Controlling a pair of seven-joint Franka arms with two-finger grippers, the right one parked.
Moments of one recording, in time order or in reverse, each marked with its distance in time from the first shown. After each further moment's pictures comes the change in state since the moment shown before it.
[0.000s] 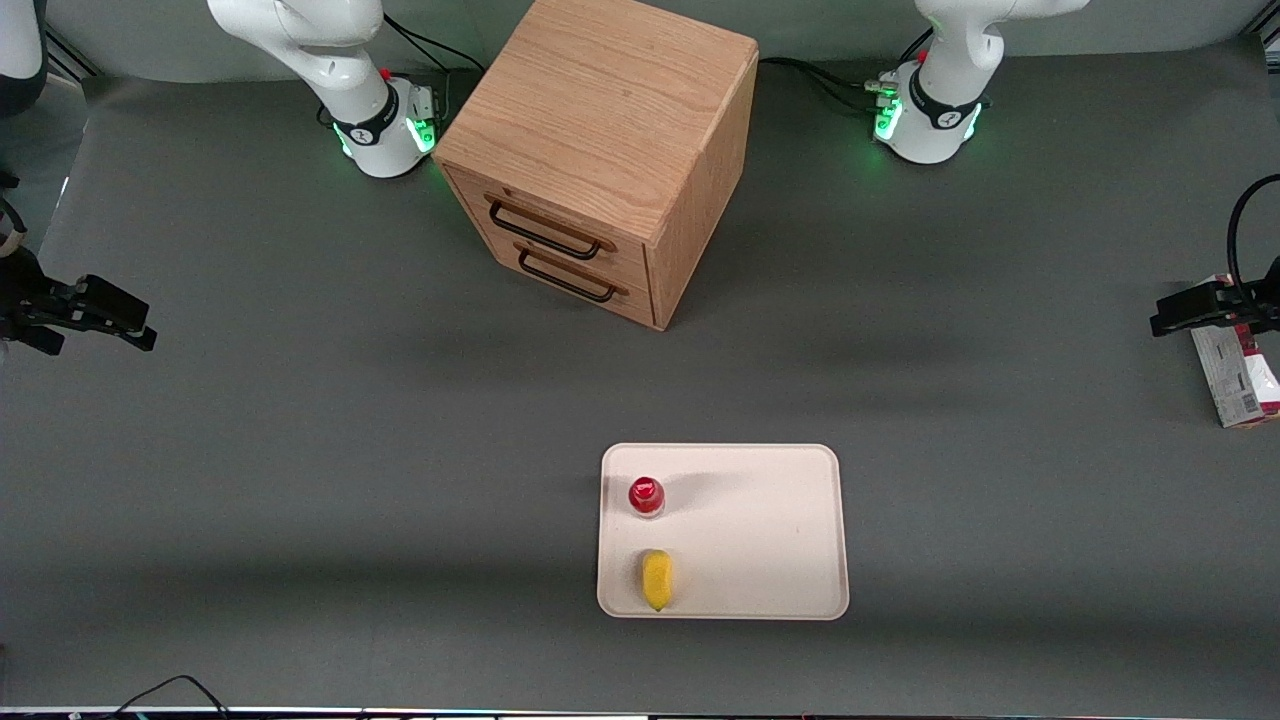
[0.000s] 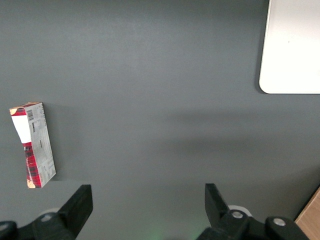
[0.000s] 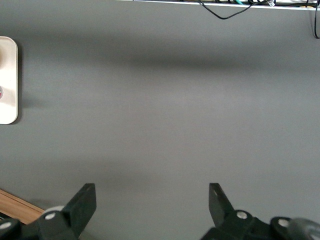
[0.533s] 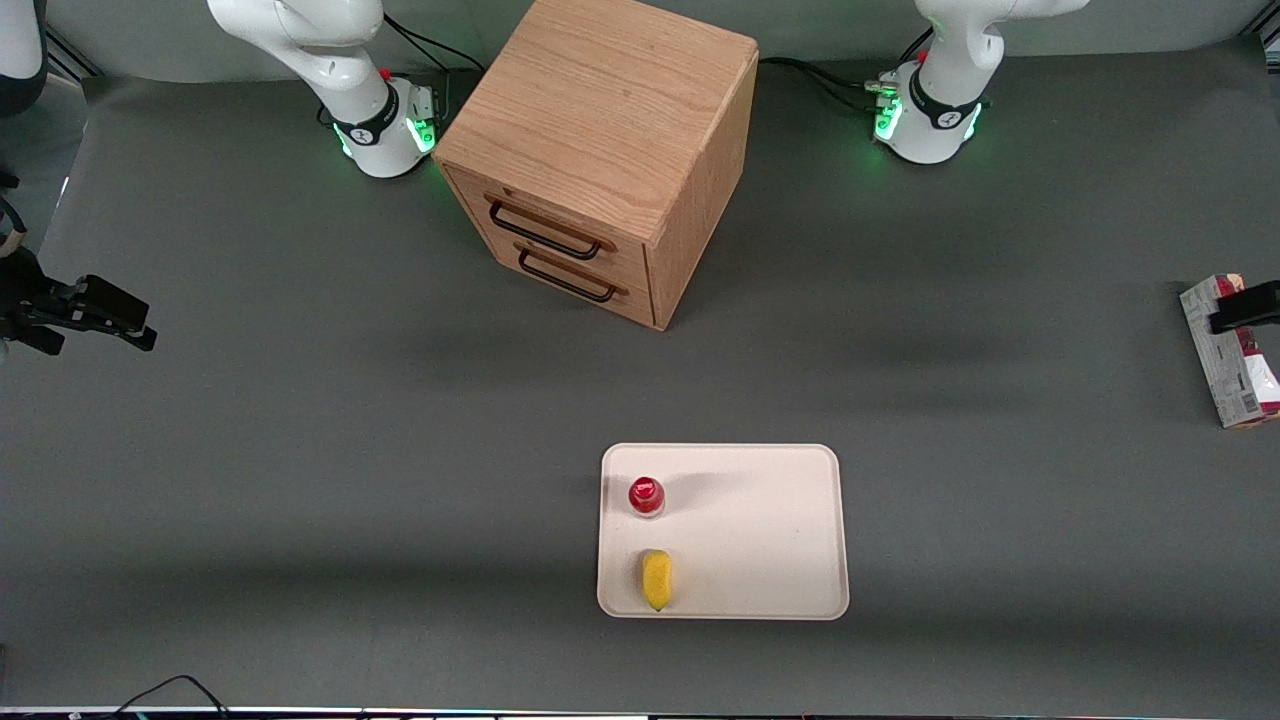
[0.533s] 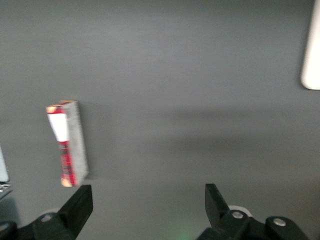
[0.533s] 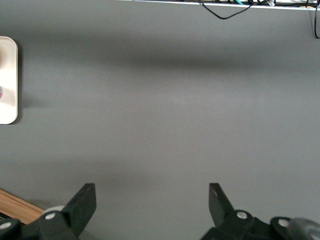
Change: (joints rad) arm 0.024 0.039 0.182 -0.006 0.020 0.050 0.211
